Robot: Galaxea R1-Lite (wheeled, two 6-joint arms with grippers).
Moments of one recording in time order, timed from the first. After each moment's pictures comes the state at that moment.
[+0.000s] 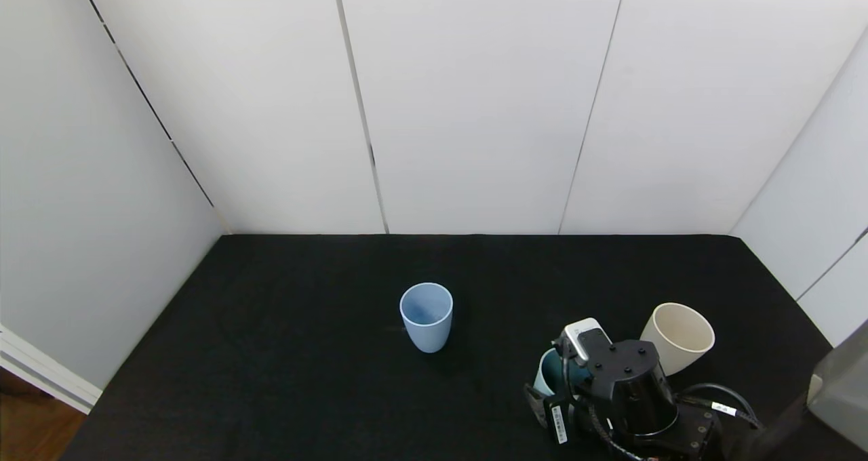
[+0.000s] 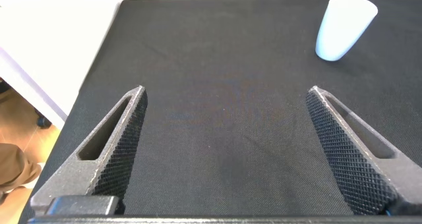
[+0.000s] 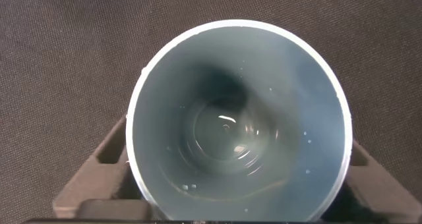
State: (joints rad) left arm 0.00 0.00 0.00 0.00 0.00 0.00; right arm 0.72 2.02 -0.52 -0.89 -0.33 0.23
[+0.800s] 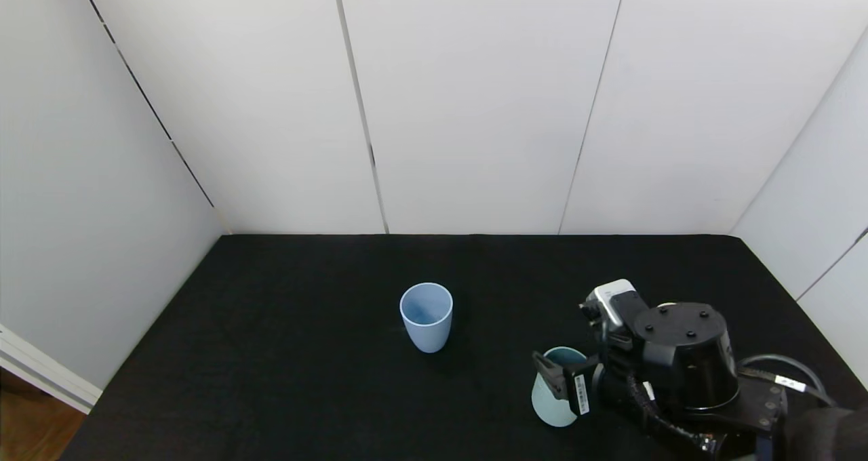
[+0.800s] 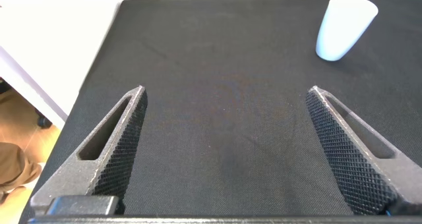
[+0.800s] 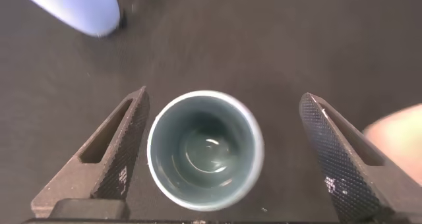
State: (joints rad) left arm 0.00 0.00 0.00 0.00 0.00 0.00; right arm 0.70 1.80 -0.56 -0.75 -0.33 0.17
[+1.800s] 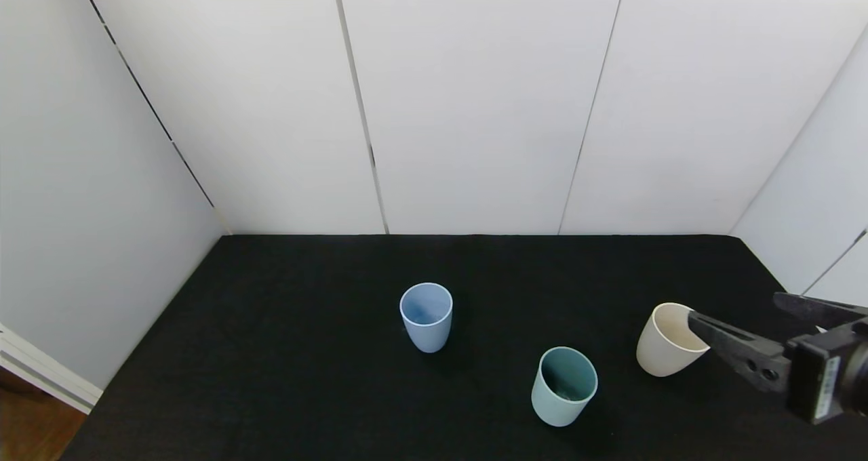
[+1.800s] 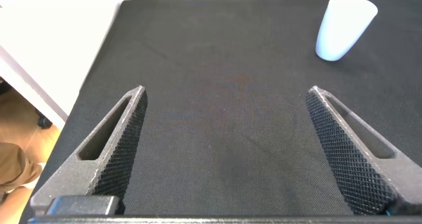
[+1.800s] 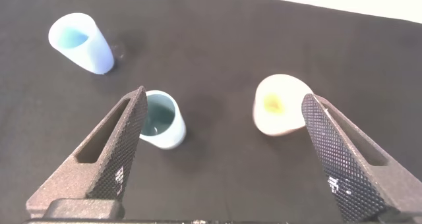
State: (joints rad) left arm 0.00 0.00 0.00 0.00 0.00 0.00; right arm 0.66 1.11 -0.63 -0.14 -0.39 0.16
